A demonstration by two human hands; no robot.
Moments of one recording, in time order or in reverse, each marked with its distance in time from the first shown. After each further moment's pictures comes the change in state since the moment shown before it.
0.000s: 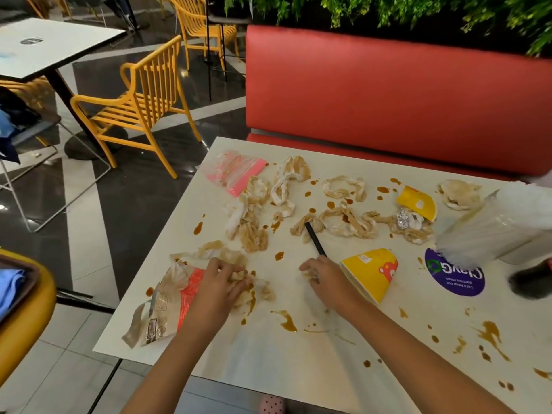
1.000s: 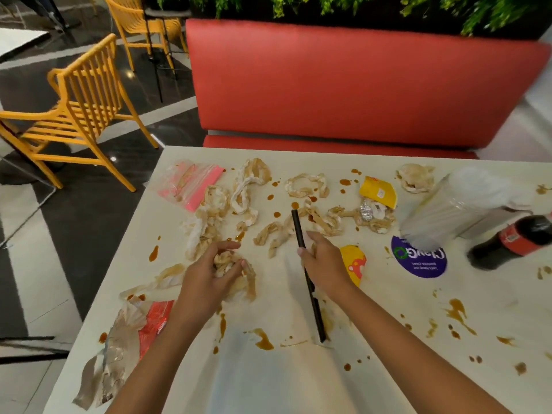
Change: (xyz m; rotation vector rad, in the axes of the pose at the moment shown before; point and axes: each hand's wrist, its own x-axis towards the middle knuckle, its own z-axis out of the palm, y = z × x) left_hand 0.052 0.061 -0.002 -0.326 -0.107 -0.028; right_hand 0.010 -0.003 -0.052 0.307 0.270 0.283
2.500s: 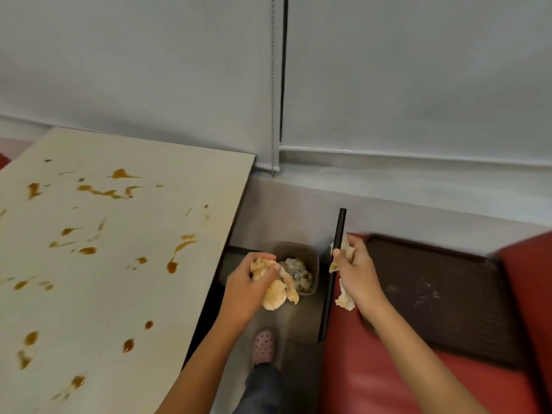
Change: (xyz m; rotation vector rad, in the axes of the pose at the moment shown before) left_hand -0.250 0.305 0.690 -0.028 -1.347 0.323; right_hand -0.391 0.495 -0.405 0.658 1.371 0.858
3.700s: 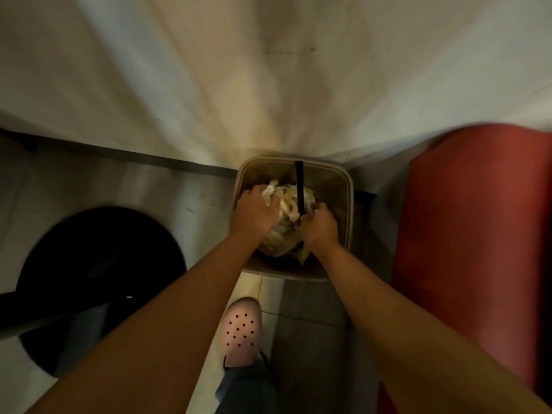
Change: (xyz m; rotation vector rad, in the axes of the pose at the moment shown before) left_hand 0.362 -0.402 0.191 0.601 -0.134 -0.304; right_hand 0.332 0.405 0.202 -0.339 -0.156 0.454
